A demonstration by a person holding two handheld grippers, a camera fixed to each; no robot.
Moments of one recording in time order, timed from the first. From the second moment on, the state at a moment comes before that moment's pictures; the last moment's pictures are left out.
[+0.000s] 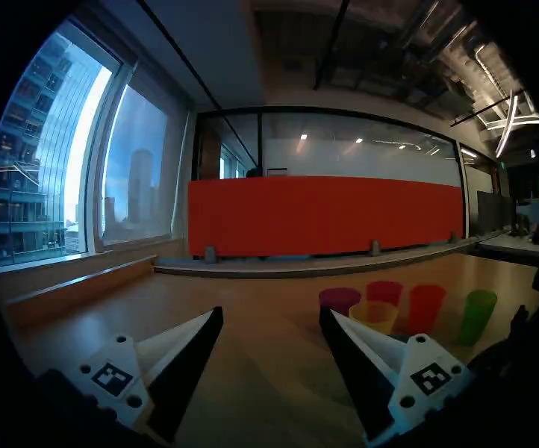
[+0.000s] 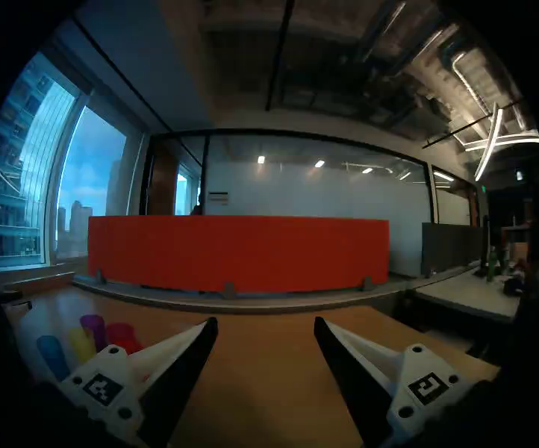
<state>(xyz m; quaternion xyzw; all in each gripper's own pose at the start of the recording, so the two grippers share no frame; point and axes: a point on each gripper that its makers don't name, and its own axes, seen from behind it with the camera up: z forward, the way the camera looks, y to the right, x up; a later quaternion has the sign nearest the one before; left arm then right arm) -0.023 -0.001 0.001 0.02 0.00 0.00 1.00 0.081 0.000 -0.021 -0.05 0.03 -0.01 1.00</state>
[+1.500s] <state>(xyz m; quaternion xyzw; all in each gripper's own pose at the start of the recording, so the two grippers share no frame) -0.025 -0.002 0.002 0.01 -0.01 -0.01 1.00 0.074 0.015 -0.029 -0.04 0.05 -0.02 1.00</state>
